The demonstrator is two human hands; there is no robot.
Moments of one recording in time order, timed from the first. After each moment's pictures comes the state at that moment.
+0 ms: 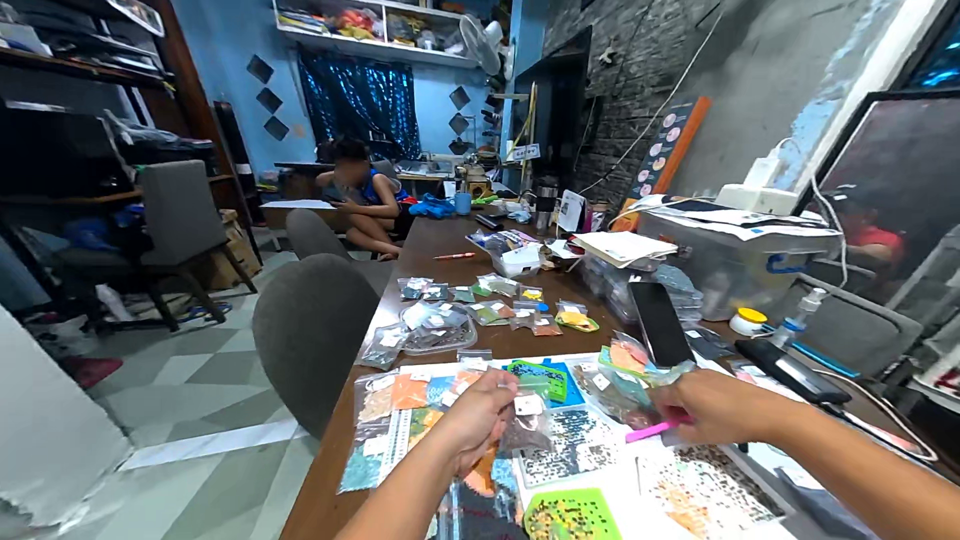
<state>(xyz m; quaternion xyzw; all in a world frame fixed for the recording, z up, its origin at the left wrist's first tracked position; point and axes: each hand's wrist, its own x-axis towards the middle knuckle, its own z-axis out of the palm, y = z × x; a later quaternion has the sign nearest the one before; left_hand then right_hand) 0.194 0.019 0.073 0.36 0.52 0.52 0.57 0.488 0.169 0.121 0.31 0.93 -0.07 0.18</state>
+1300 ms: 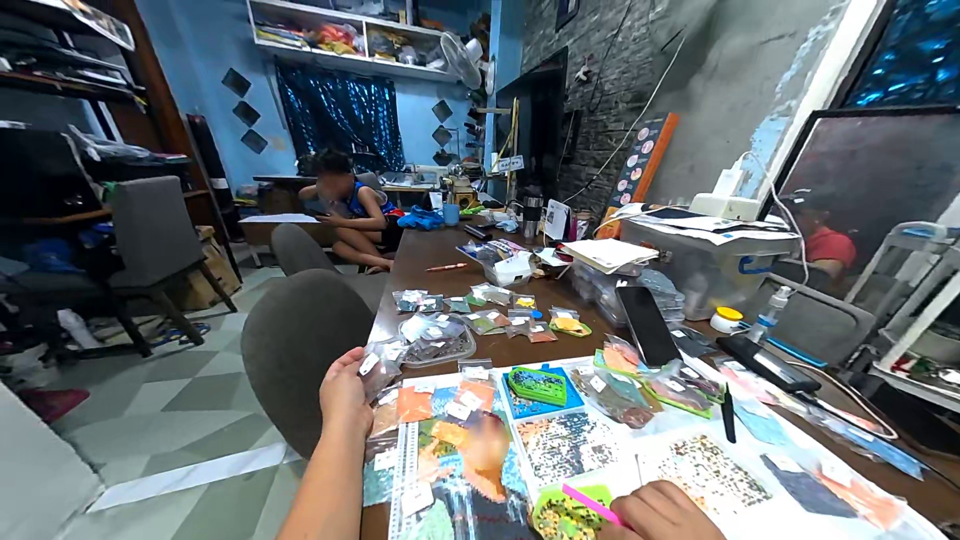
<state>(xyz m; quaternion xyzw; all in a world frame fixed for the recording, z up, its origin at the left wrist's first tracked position) 0.050 0.026 0.041 0.10 0.56 0.78 0.24 0.451 0.007 0.040 0.17 0.95 0.08 -0.23</state>
